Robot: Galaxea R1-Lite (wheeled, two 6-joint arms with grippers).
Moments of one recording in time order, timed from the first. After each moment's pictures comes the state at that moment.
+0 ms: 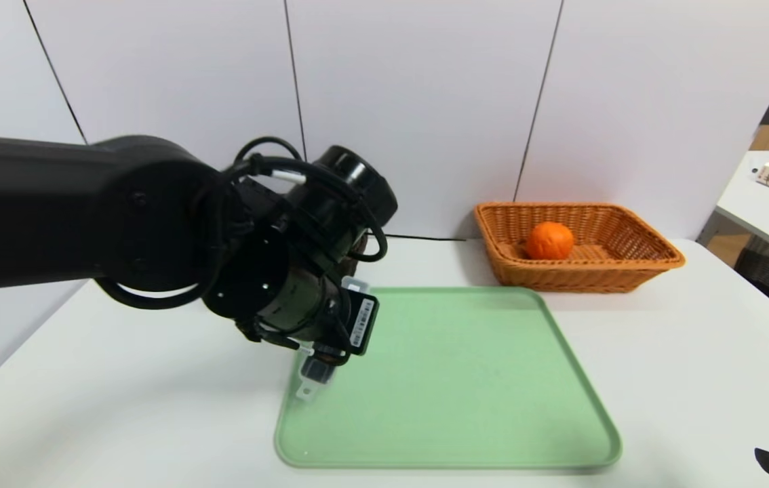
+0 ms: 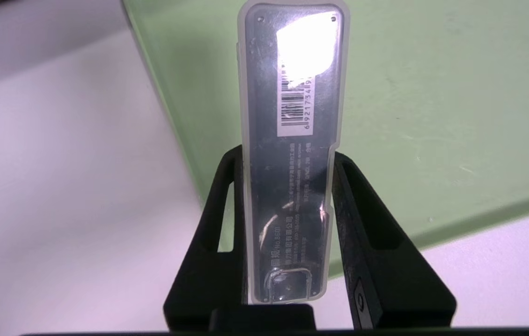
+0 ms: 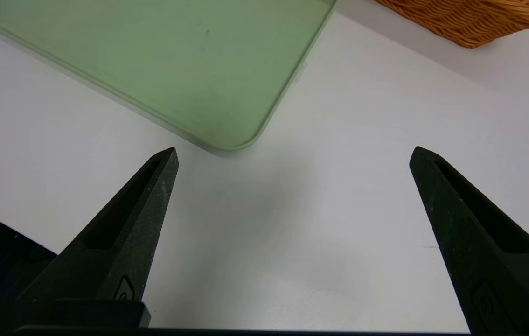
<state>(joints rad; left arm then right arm) -0.81 1.80 -1.52 0.63 0.30 -0.34 0.15 0.79 -0.68 0.41 0.19 -0.29</state>
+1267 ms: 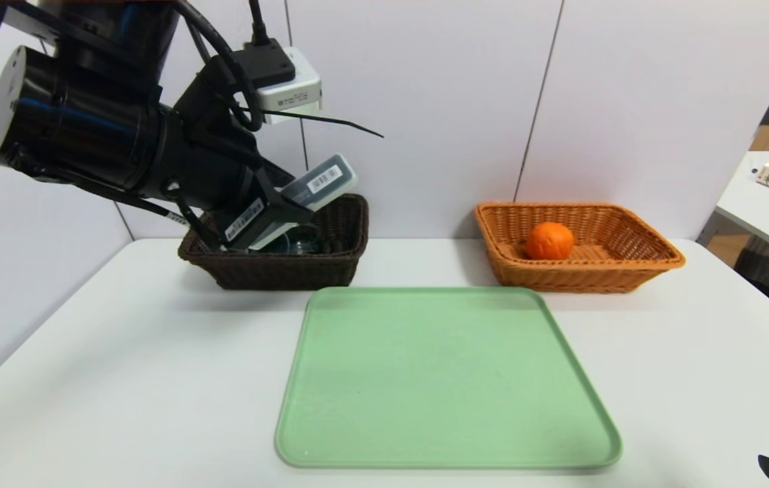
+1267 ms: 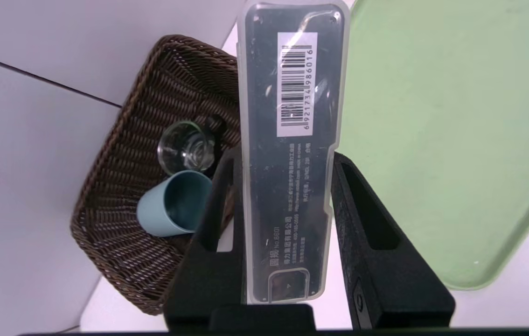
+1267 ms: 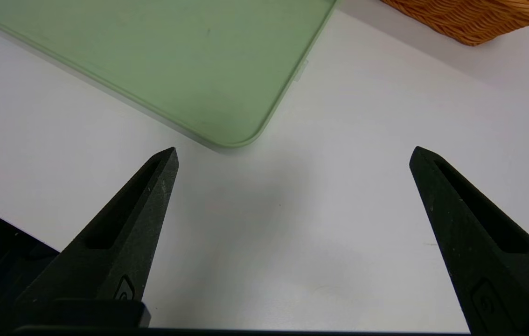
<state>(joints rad) -0.55 1.64 -1.67 0.55 -0.06 0.65 0.15 0.77 -0.66 0.41 0.19 -0.29</state>
